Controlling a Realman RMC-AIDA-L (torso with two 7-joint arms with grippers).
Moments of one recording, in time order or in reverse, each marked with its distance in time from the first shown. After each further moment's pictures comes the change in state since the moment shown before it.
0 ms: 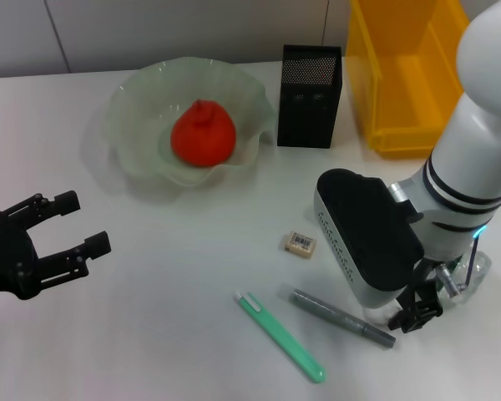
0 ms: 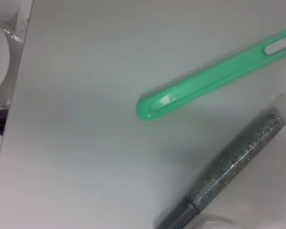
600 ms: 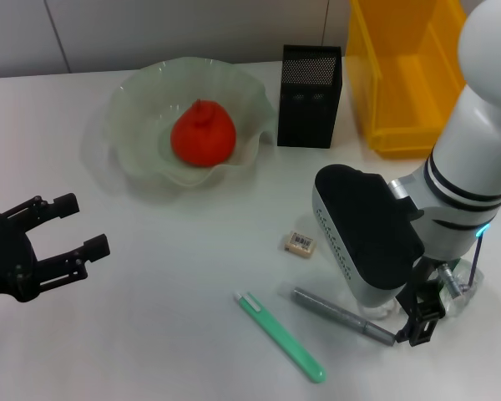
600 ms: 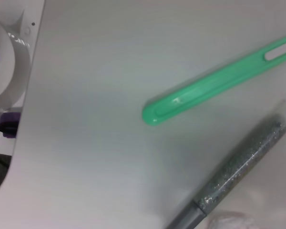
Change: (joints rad) left arm 0.002 0.002 0.000 0.000 0.006 -0.001 0.002; right arm 0.005 0.002 0.004 -0.040 0.002 -0.049 0.032
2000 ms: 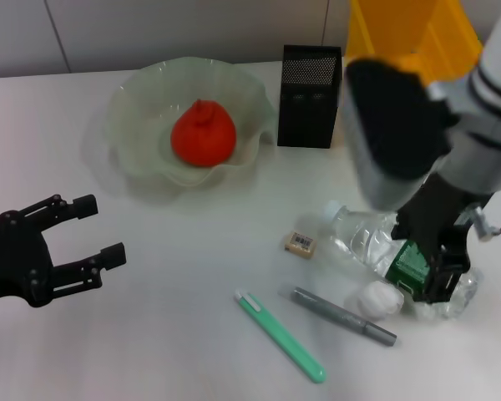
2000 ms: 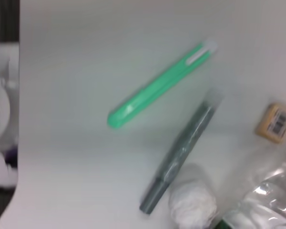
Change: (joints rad) left arm -0.007 -0.001 0.062 0.052 -0.006 0.020 0.009; right arm 0.123 -0.002 0.264 -0.066 -0.035 -0.245 0.083
